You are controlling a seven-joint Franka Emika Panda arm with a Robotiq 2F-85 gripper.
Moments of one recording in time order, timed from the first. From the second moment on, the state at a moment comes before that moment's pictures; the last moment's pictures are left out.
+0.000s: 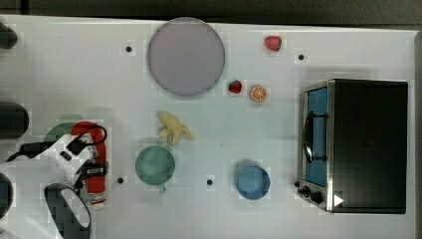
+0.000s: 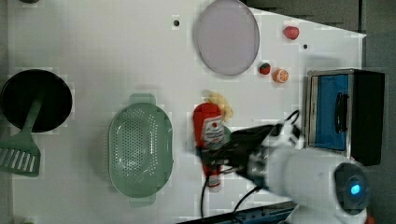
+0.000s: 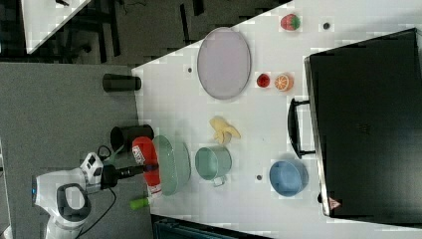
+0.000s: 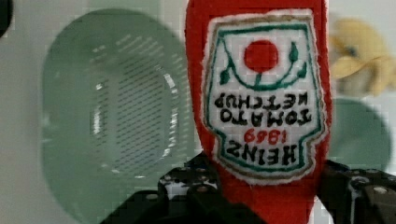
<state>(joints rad) -0.06 -0.02 0.73 -2.29 0.04 0.71 -0.24</state>
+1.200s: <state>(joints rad) -0.05 0.42 0.76 -2.28 -0.04 1.13 0.01</state>
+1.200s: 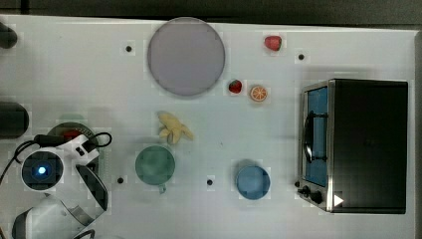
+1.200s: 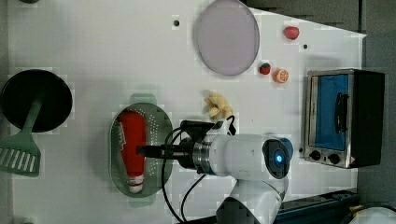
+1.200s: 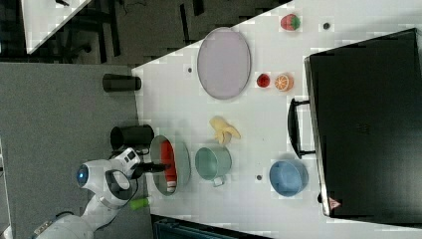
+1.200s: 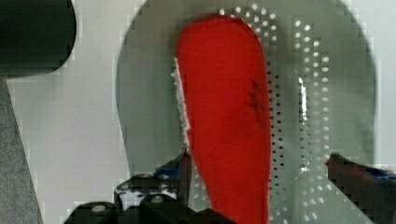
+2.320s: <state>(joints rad) -0.18 -0.13 0.51 -1.93 0.06 0.32 0.07</state>
